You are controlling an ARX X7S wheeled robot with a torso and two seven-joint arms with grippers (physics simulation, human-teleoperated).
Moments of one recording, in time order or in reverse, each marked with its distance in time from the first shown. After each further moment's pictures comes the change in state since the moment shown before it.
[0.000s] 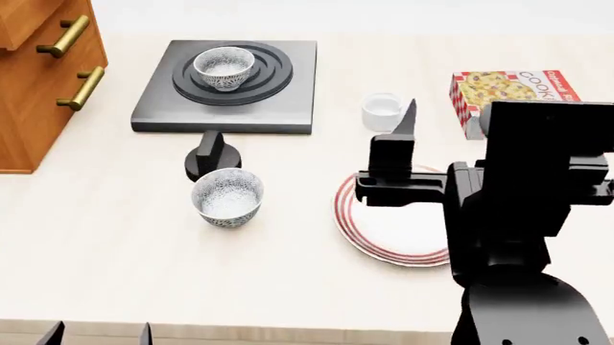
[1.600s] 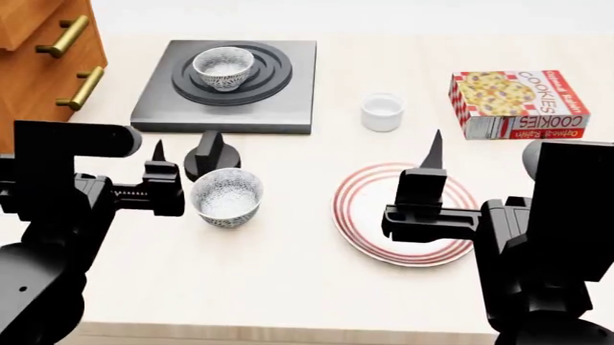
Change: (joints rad) left arm -0.731 -0.047 0.096 0.006 -0.171 -0.761 -0.140; right arm -0.080 0.043 0.122 -0.132 0.108 0.099 -0.018
